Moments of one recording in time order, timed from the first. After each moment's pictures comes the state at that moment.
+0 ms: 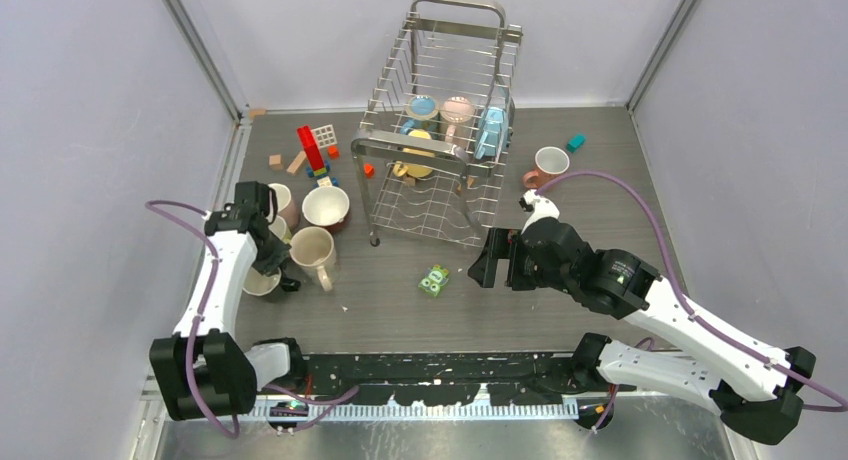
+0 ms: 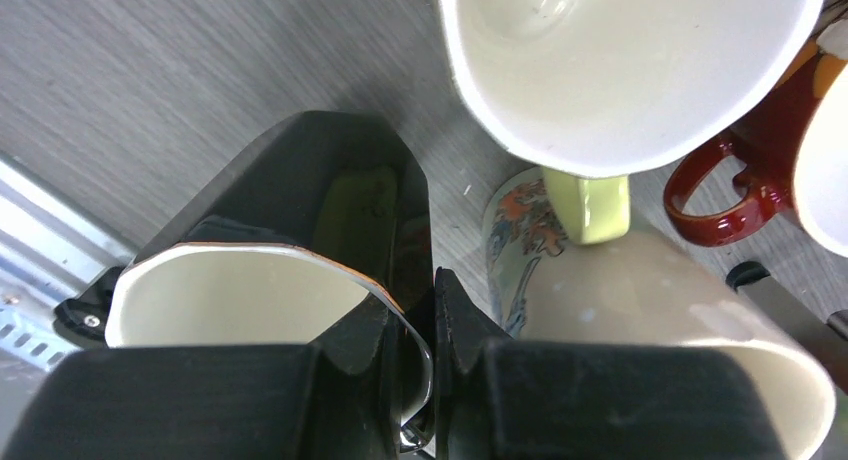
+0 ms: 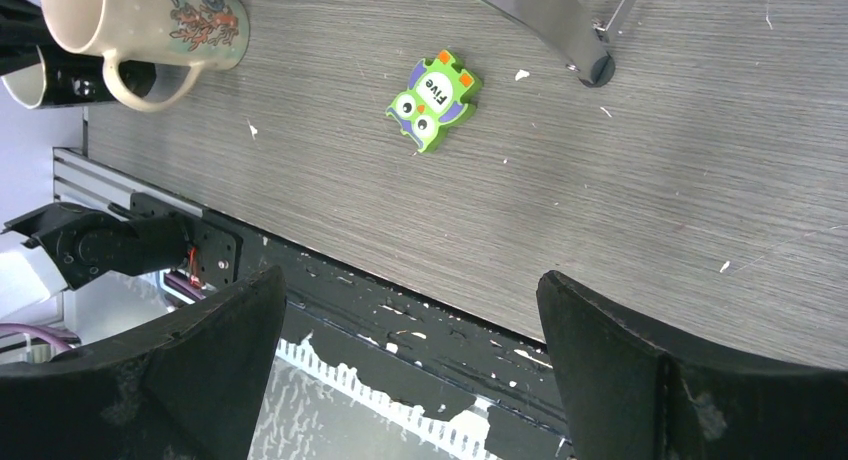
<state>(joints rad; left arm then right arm) 0.10 1.13 0.92 -1.05 -0.25 -0.77 0.93 0.85 0.96 -0.83 0.17 0.82</state>
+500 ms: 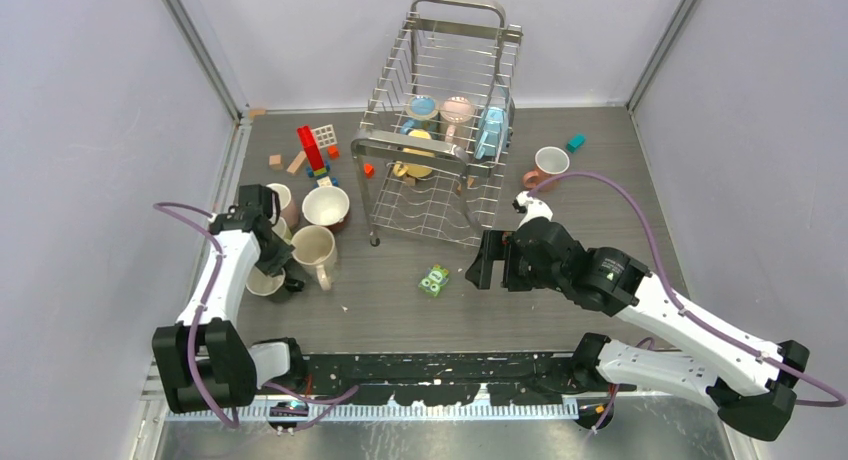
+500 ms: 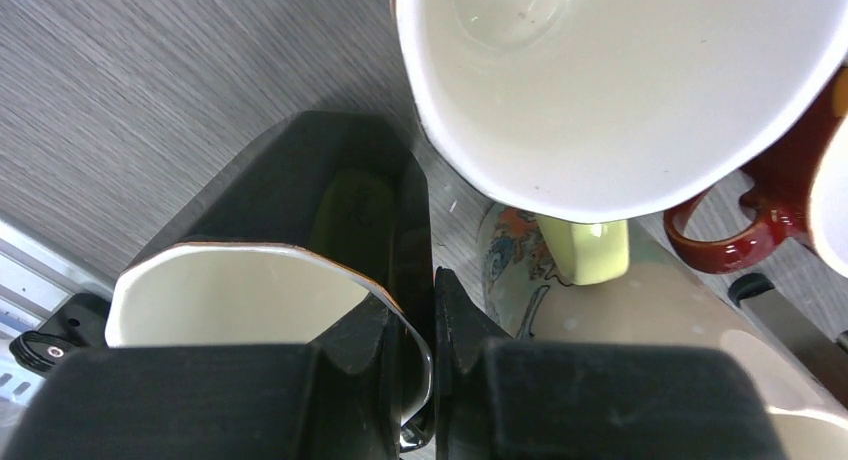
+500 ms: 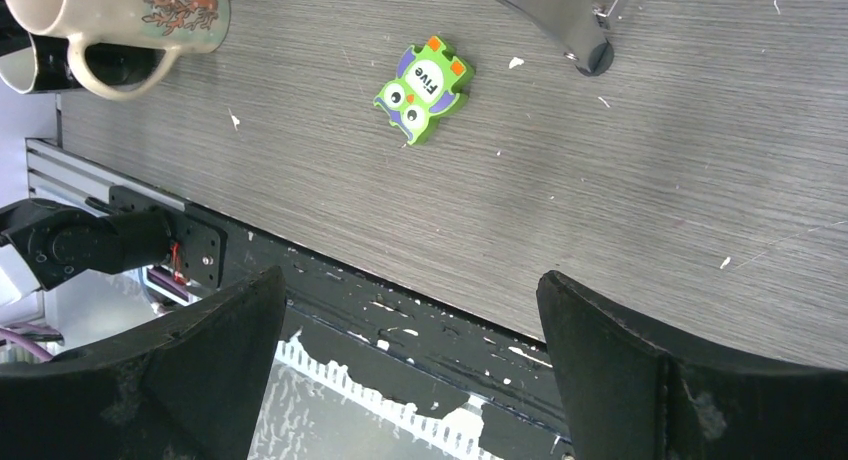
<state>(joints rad) 0.10 1.19 0.88 -0.94 -0.21 -0.76 0.93 0.88 0.95 -0.82 0.16 0.81</state>
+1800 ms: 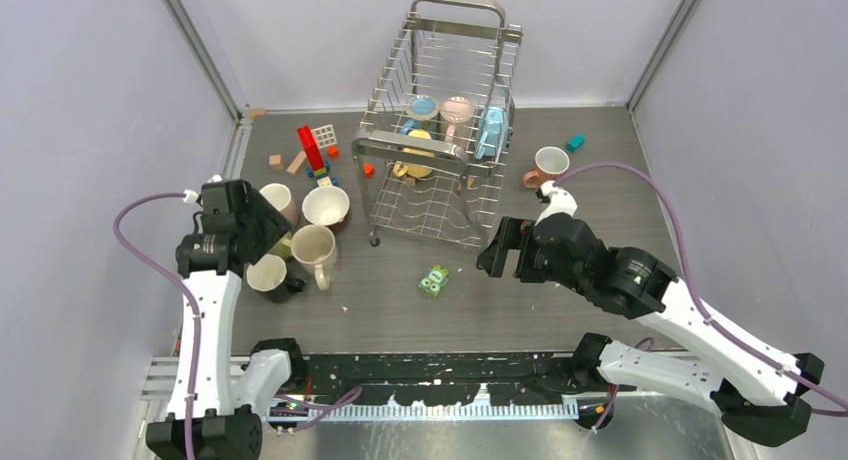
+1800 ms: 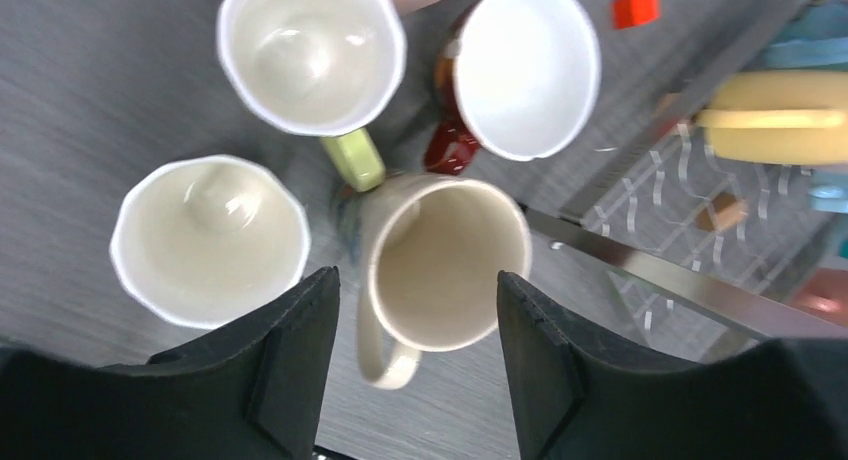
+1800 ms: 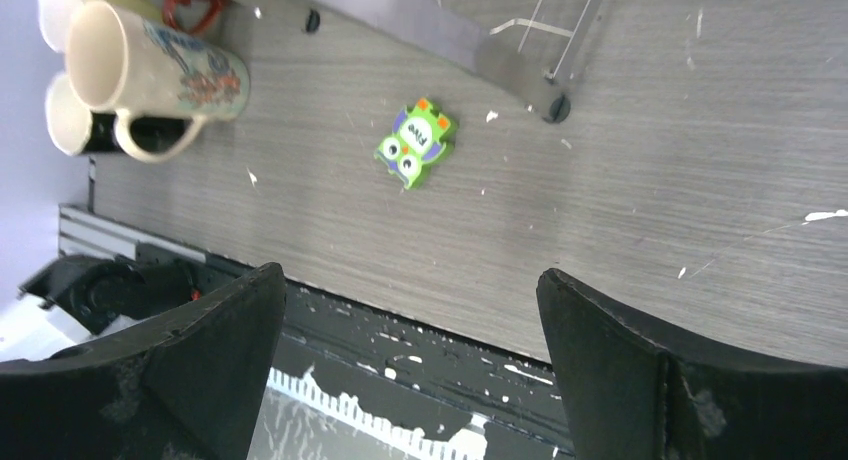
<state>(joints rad) 0.10 0.90 1.03 -0.98 -0.07 -0.68 0.93 0.84 1.03 -0.89 0.26 0.83</state>
